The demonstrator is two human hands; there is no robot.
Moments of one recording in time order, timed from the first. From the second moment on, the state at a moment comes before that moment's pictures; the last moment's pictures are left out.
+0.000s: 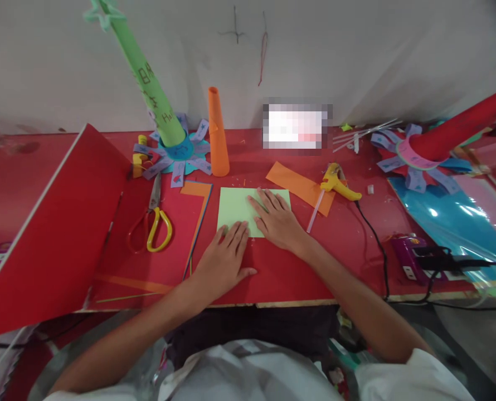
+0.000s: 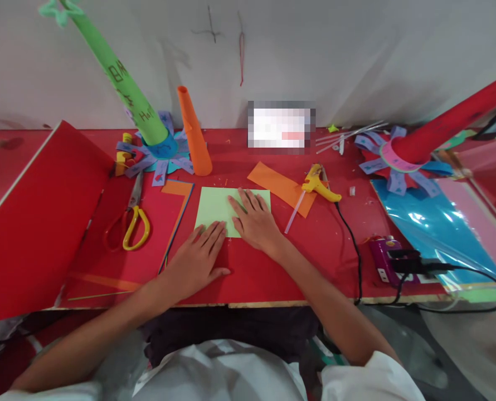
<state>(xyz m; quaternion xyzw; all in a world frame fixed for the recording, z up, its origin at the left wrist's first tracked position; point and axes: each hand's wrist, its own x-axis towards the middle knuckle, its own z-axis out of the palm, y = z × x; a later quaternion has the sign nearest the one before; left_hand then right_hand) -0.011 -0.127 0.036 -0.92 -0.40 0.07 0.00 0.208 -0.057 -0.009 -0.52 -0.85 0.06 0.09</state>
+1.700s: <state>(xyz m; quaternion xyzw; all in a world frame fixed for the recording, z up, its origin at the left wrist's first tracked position) -0.016 -0.030 -0.006 -0.91 -0.39 -0.08 -0.04 0.229 -0.112 -0.003 -0.37 -0.92 0.09 0.09</state>
